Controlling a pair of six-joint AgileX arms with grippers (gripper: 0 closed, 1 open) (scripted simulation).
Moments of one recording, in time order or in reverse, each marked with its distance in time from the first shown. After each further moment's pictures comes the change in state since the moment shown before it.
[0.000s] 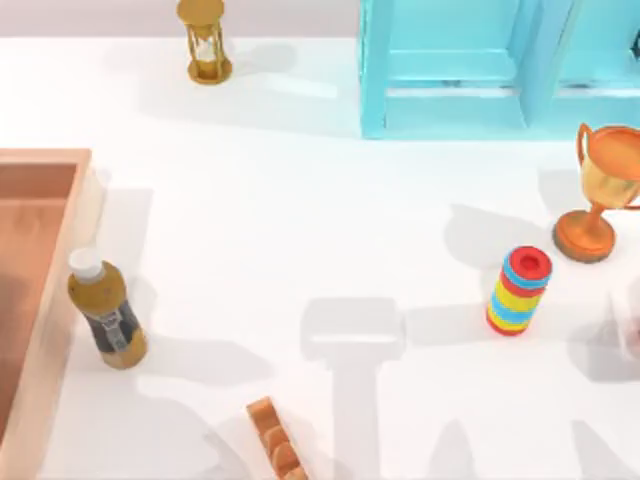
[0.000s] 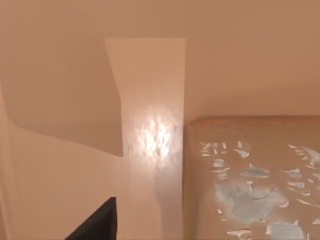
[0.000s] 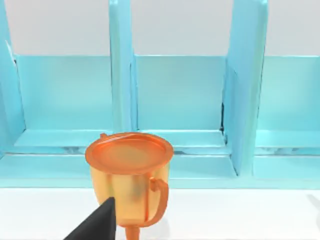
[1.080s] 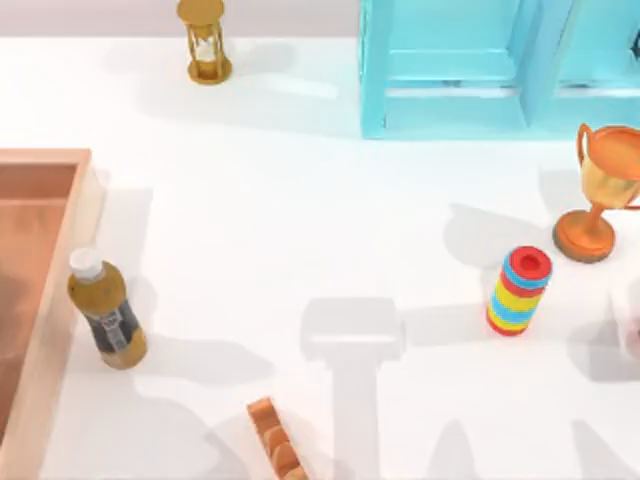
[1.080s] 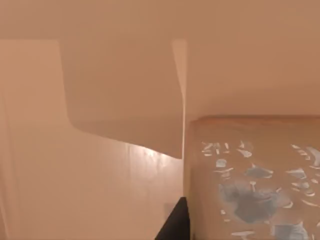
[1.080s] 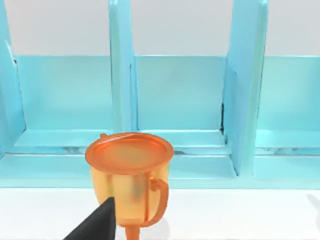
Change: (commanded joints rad) left arm 0.000 0.000 0.000 0.000 0.000 0.000; right arm 0.000 0.000 0.000 0.000 0.000 0.000
